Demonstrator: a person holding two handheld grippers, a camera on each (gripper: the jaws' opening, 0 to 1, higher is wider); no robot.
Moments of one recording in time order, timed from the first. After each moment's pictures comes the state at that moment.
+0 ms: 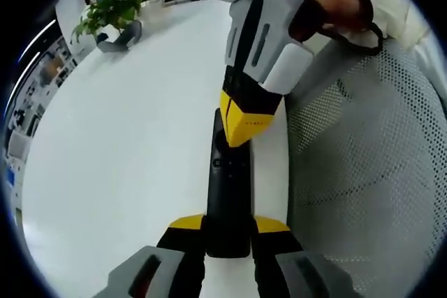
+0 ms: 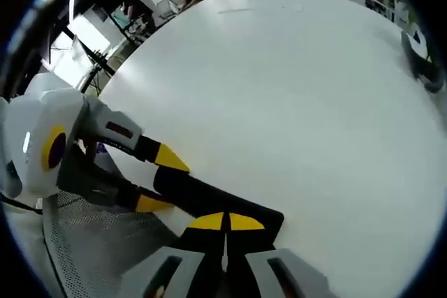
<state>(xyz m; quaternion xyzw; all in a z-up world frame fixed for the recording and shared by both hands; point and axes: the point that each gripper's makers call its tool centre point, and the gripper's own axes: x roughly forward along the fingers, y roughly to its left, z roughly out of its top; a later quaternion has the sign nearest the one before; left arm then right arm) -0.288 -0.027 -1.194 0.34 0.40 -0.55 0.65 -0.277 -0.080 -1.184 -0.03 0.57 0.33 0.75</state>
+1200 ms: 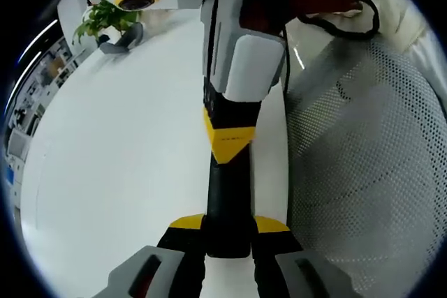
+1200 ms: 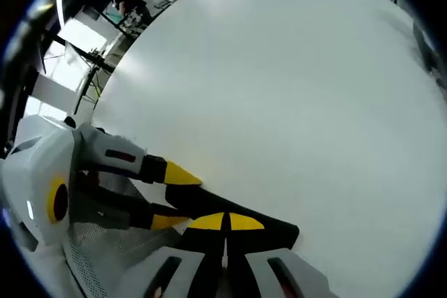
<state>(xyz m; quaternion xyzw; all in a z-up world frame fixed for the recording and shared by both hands) -0.289 -0.027 -1.194 0.33 0.40 -0.55 0.65 -0.270 -0.059 -1.182 0.00 0.62 0.33 0.71</state>
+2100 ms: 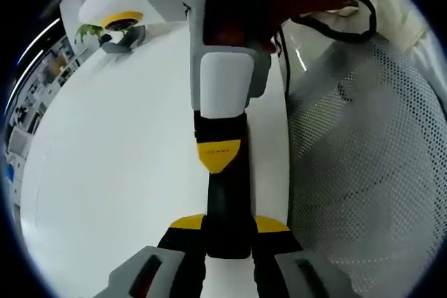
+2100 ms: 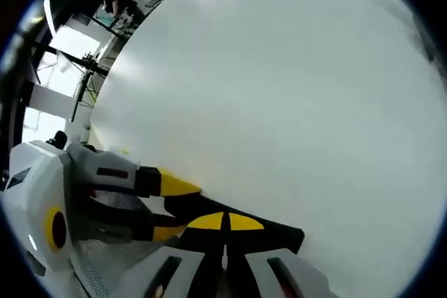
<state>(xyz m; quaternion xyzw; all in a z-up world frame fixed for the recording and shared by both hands) -0.287 -0.028 -1.194 0.33 0.40 -0.55 0.66 -0.262 -0.055 -1.189 0.01 0.65 0.32 0.69</state>
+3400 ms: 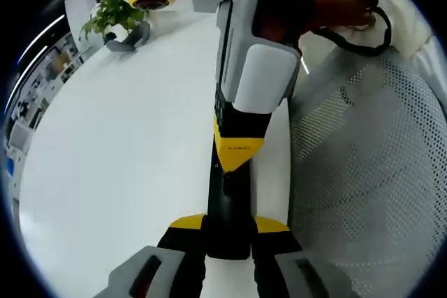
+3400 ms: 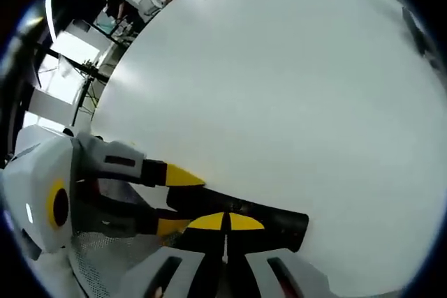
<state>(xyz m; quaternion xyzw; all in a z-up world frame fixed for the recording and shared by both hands) -0.288 -0.028 -1.194 0.32 0.40 -0.54 0.67 -0.273 -0.058 -1.185 0.03 0.63 0.31 0.71</state>
